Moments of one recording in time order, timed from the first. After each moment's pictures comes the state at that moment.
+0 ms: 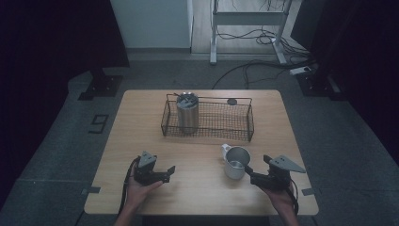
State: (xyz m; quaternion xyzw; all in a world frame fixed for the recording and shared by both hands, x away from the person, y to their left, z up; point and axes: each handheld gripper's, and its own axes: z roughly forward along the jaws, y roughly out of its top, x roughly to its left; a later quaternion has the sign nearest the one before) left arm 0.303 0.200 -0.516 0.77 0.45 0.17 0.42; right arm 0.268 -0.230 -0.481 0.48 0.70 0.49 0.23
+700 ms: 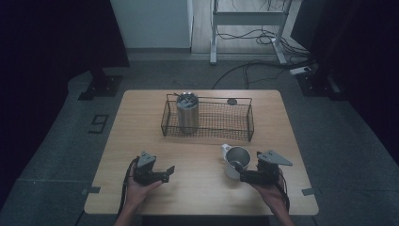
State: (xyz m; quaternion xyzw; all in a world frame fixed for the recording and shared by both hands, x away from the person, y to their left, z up) left arm 0.303 0.201 -0.516 0.77 0.46 0.16 0.42; right arm 0.282 -0.200 -0.475 0.47 0.71 0.47 0.23
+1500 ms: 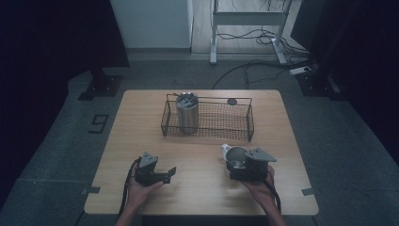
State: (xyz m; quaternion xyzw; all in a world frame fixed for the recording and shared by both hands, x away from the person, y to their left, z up) left arm 0.303 0.197 -0.518 0.77 0.45 0.16 0.42; right arm 0.299 -0.173 -0.492 0.47 0.73 0.43 0.24
